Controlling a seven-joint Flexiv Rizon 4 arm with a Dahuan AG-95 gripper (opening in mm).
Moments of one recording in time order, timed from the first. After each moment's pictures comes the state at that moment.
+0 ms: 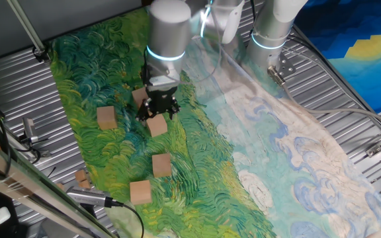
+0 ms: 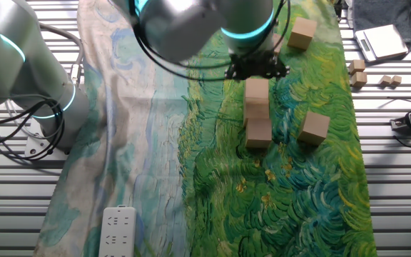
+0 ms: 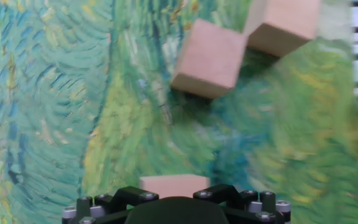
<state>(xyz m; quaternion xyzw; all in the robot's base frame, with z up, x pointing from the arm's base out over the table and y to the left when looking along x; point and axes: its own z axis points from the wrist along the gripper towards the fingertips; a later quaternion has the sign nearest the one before) 0.495 0.085 0.088 -0.67 0.73 -0.04 0.13</state>
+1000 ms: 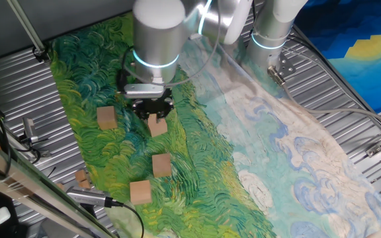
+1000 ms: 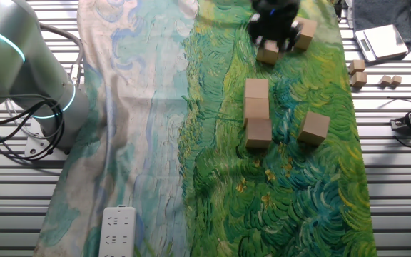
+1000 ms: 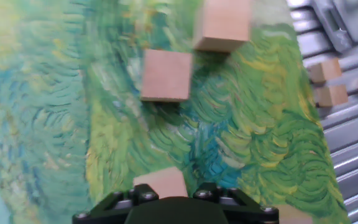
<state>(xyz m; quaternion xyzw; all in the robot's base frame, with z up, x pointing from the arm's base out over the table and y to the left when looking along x) 0.525 0.117 0.159 -0.57 0.82 -0.05 0.05</state>
